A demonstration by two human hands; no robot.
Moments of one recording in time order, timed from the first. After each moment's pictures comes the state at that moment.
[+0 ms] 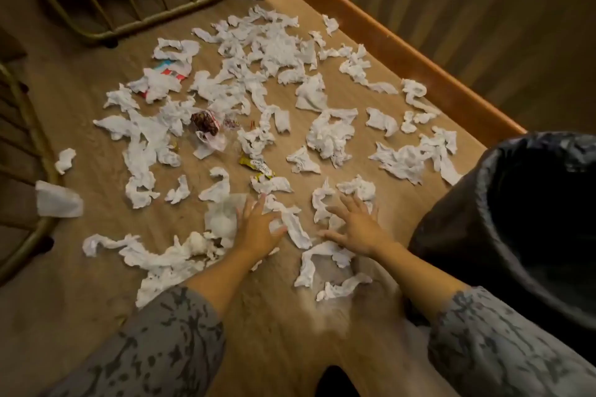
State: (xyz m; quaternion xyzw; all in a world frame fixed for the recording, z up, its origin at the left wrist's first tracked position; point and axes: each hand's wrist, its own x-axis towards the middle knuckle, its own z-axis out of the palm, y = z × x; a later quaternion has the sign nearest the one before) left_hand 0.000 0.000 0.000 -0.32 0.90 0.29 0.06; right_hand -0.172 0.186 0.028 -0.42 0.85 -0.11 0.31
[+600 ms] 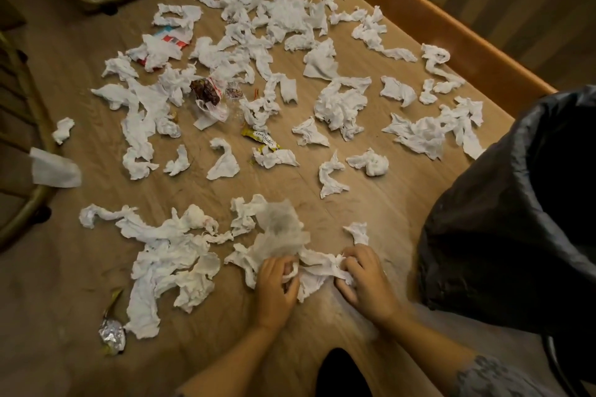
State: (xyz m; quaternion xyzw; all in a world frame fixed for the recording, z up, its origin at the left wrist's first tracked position) left_hand 0.087 0.137 -0.051 -0.35 0.83 0.39 -0.18; right_hand -0.074 0.279 -0.058 -0.53 0.79 -0.28 0.10
